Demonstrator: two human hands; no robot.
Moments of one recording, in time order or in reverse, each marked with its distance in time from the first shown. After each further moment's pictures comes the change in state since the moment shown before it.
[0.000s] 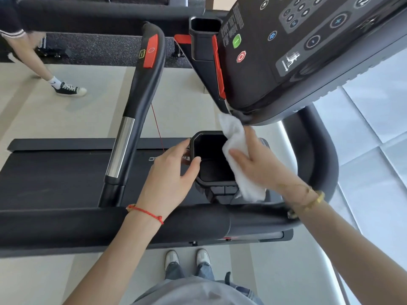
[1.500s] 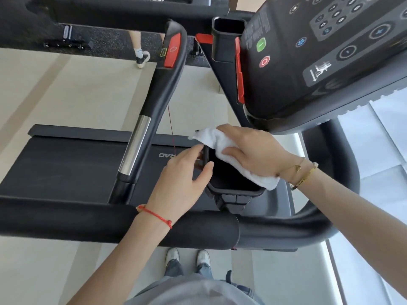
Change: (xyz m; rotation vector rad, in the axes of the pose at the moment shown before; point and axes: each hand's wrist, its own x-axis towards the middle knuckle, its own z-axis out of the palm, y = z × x) left_hand -0.001 0.006 -0.002 0.015 -0.014 -0.043; right_hand 0.054 -0.022 -0.008 -0.428 -0.165 -0.468
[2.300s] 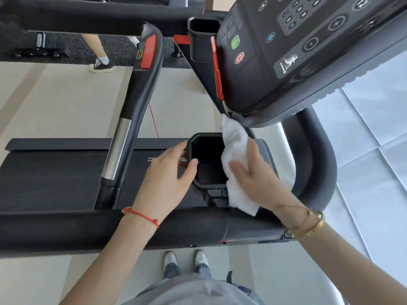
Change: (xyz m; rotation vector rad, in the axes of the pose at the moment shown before) left_hand 0.001 -0.002 0.000 -0.042 0.009 0.046; right_hand -0.068 -0.028 0.034 0.484 0.203 0.577
